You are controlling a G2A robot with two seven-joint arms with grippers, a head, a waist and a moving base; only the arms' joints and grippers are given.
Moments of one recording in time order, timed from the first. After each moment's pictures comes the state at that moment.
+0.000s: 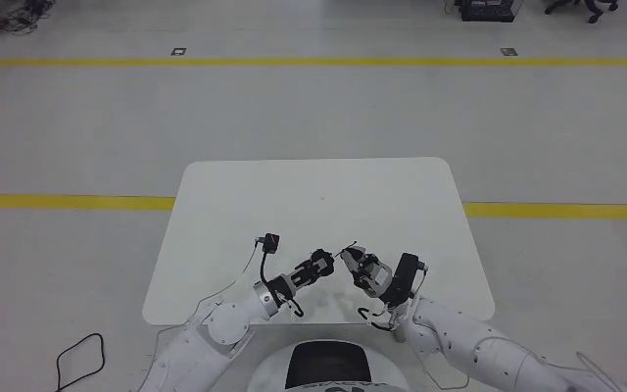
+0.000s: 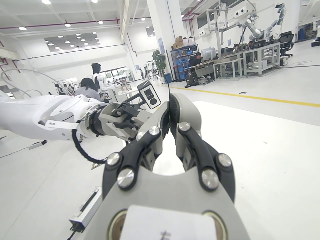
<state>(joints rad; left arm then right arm) 1.59 -1.11 -0.96 -1.62 -0.01 -0.34 -0.31 -1.21 -0.96 0.34 -1.30 -0.84 -0.34 -1.00</state>
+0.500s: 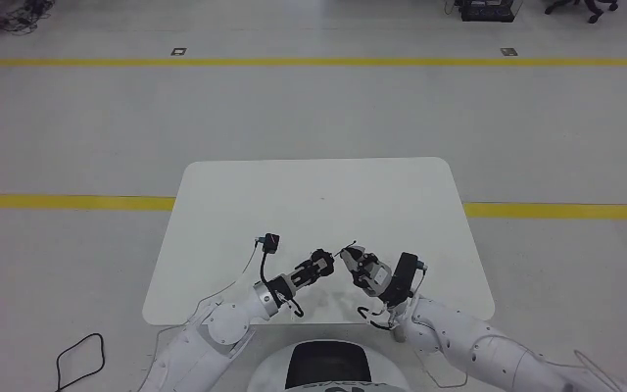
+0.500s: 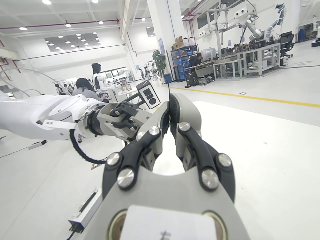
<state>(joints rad) 1.59 -1.11 -0.96 -1.62 -0.01 -0.34 -0.31 -1.20 -0.97 0.32 -1.28 -0.84 -0.34 -1.02</state>
